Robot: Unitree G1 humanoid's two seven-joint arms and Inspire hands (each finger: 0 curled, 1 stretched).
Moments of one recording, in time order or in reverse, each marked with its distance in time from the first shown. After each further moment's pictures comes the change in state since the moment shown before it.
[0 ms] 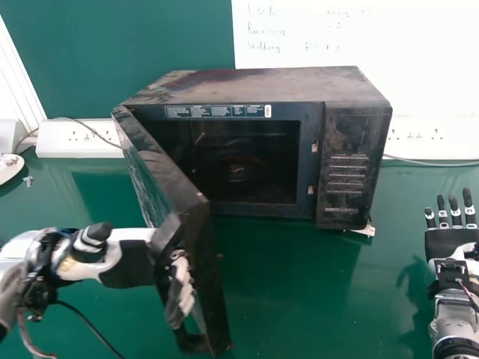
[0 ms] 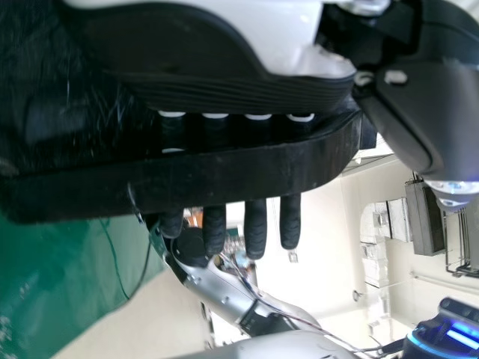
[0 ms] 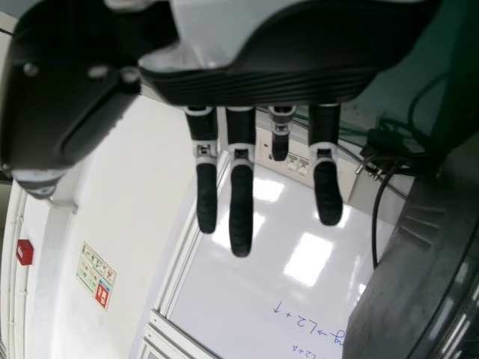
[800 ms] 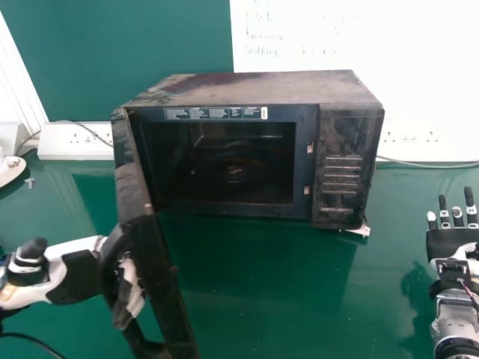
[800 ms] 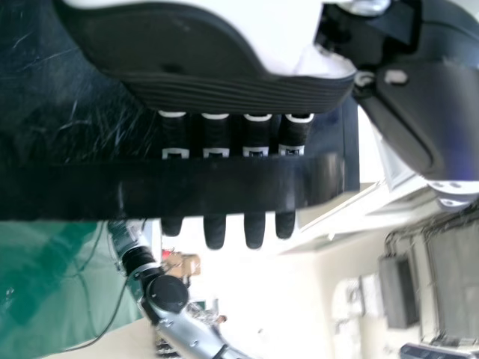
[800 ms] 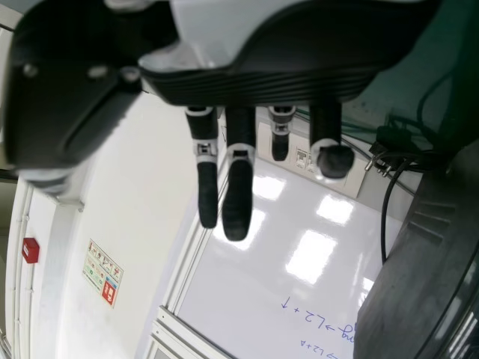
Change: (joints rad) left arm 0.271 -0.018 0.350 -0.029 0.009 0.165 0.003; right arm 0.001 -0.005 0.000 0.001 0.002 0.000 0.000
